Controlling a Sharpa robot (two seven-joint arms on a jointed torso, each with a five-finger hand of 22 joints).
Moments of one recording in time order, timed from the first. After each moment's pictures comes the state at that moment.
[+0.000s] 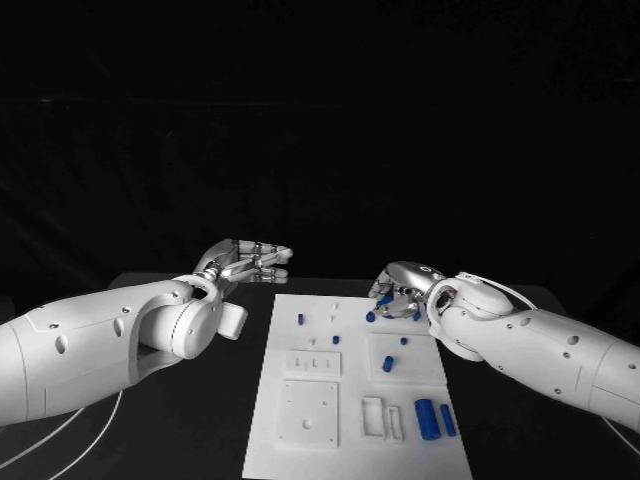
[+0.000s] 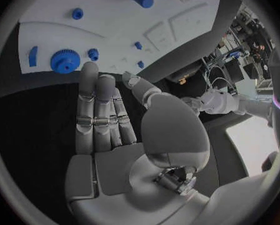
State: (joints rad) left arm 1.32 -0.76 -0.20 1.41 -0.06 -0.38 0.31; left_hand 1.37 -0.02 0.02 0.05 0.08 0.96 0.16 0.06 0.07 1.06 0.15 0.06 0.06 1.16 0.12 0.13 0.07 0.08 1.05 0.11 0.16 0.08; right arm 1.05 -0.63 0.13 1.17 -1.57 -0.24 -0.05; right_hand 1.25 -0.16 0.48 -0.19 0.19 1.10 0.12 0.06 0.07 1.17 0.08 0.06 0.06 1.46 -0.02 0.61 0.90 0.16 1.37 -0.03 0.63 0.48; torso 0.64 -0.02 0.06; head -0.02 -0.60
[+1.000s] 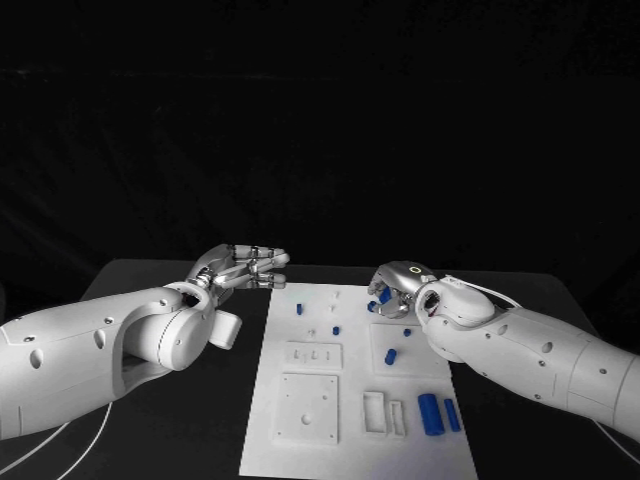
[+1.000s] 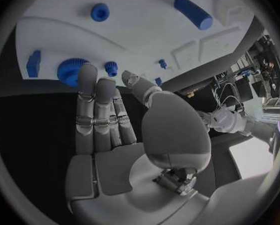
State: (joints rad) left arm 1.33 -0.79 -0.19 1.48 -0.06 -0.37 0.30; left_hand 1.37 -0.05 0.05 0.06 0.08 0.89 0.15 0.06 0.06 0.99 0.14 0.06 0.06 1.13 0.12 0.13 0.07 0.08 1.04 0.11 0.17 0.08; right arm 1.04 -0.59 0.14 1.13 -1.75 -0.29 -0.16; right_hand 1.26 -0.19 0.53 -0.19 0.15 1.08 0.12 0.06 0.07 1.14 0.09 0.06 0.06 1.46 -0.01 0.76 0.77 0.15 1.41 -0.03 0.58 0.69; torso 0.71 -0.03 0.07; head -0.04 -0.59
